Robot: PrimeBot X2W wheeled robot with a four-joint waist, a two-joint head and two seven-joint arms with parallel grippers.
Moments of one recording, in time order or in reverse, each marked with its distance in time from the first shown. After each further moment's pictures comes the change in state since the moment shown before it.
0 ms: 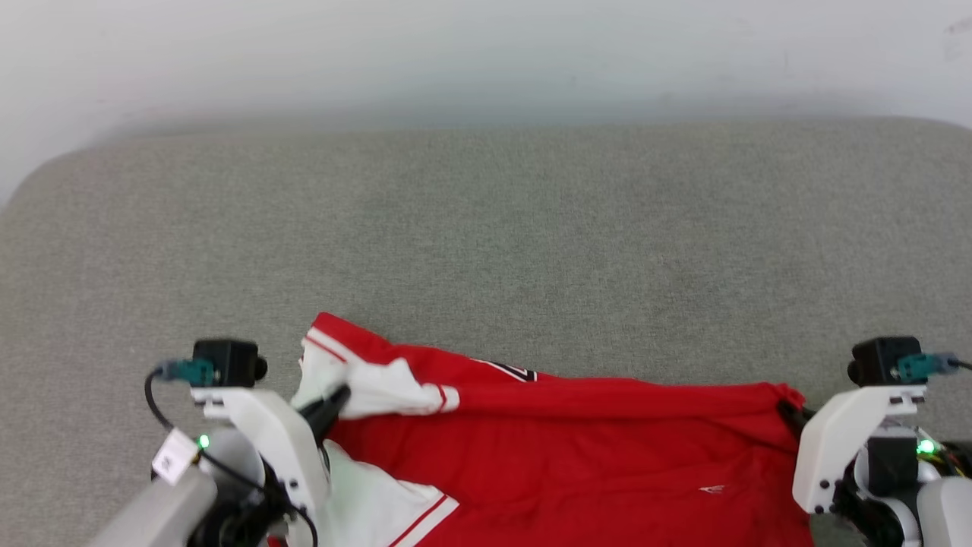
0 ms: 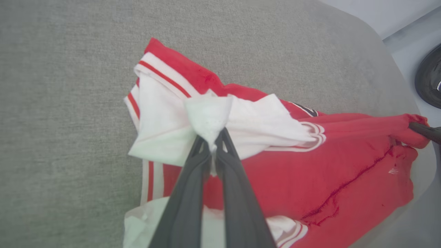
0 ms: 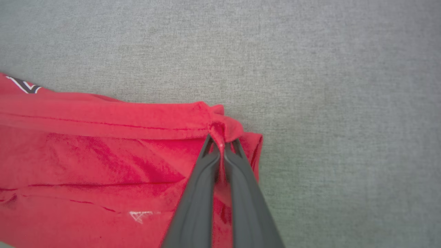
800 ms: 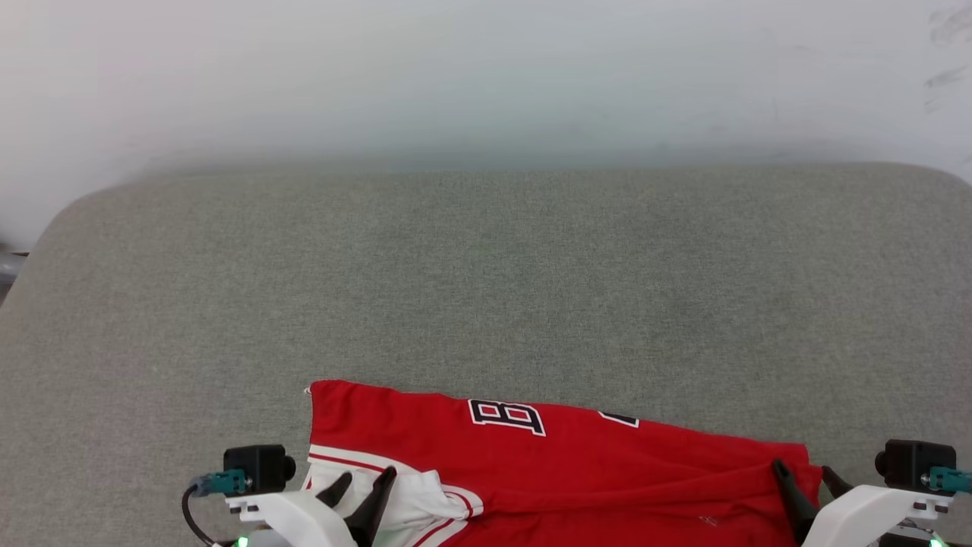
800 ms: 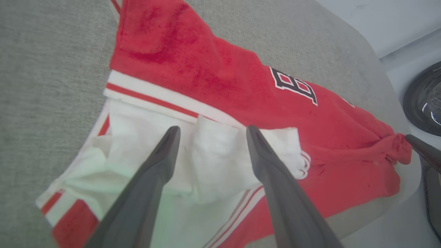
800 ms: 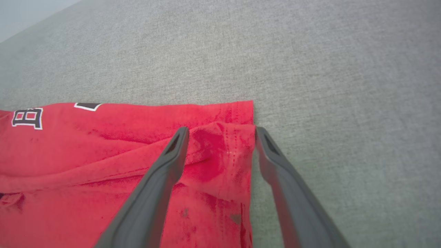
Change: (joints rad) left arm 0.235 -0.095 -0.026 -0.014 -0.007 0.054 -0.181; right arm 0.206 0.086 -0.090 0.025 0.007 0.000 -0.295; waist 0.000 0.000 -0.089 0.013
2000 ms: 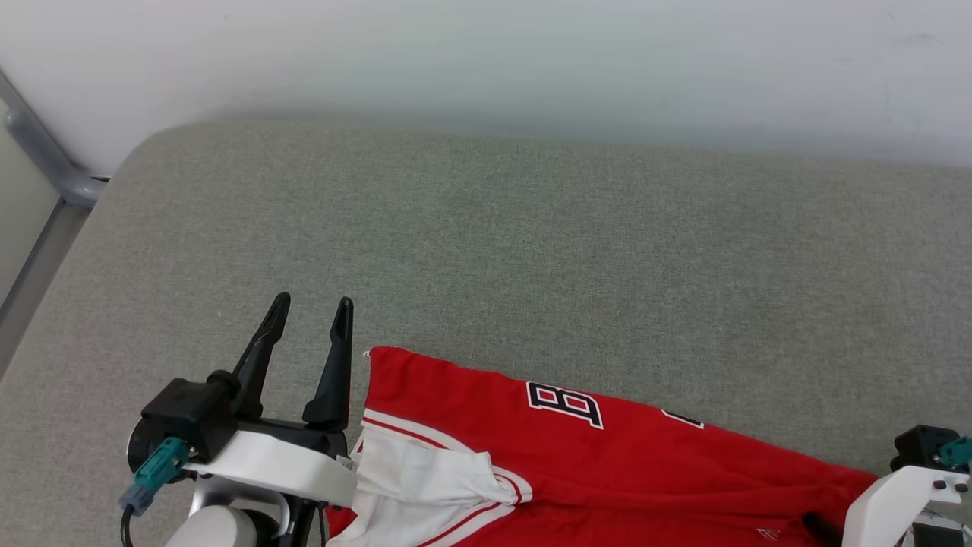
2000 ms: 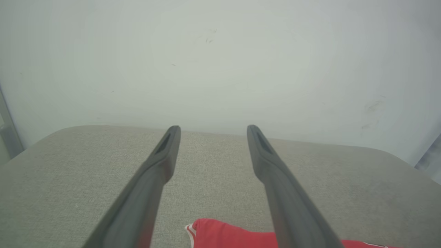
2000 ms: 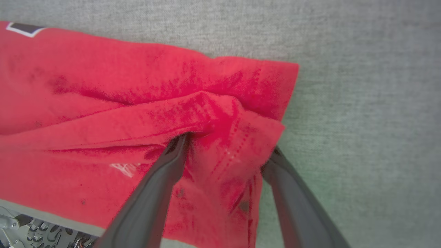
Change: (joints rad) left arm 0.005 -0.069 0.288 -0.331 0.518 0.074 -0.244; right arm -0.011 -0.087 -0.005 -0.019 0.033 -0.002 0.479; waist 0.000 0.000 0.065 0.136
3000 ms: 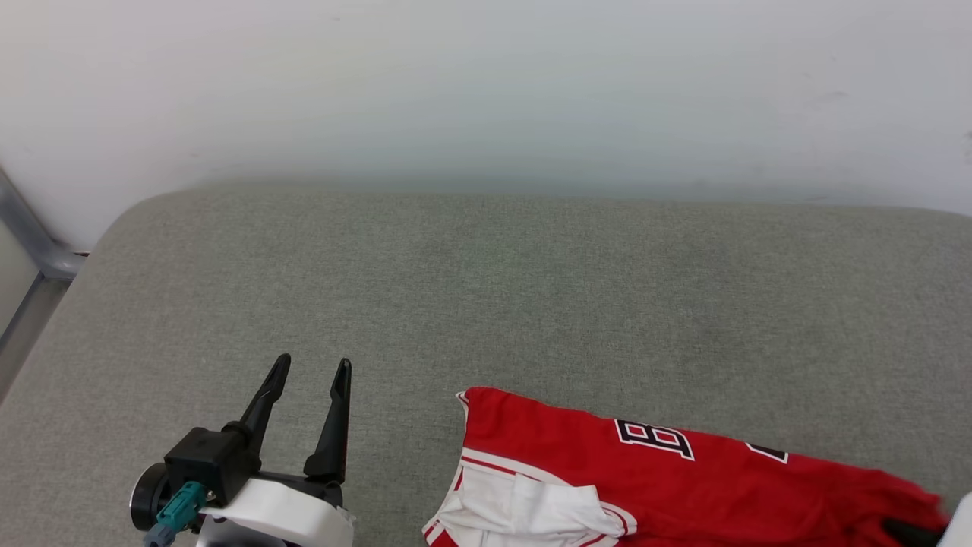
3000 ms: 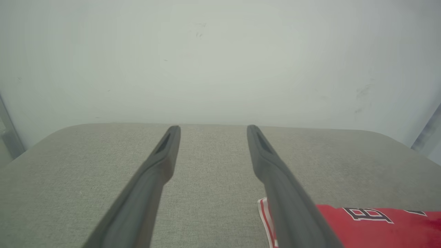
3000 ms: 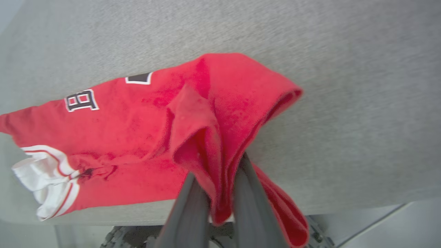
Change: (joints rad) left arm 0.107 -0.032 0.028 0.072 0.081 -0.035 0.000; right arm -0.018 0.028 -0.334 -0.119 0.124 0.002 0.195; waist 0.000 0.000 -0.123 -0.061
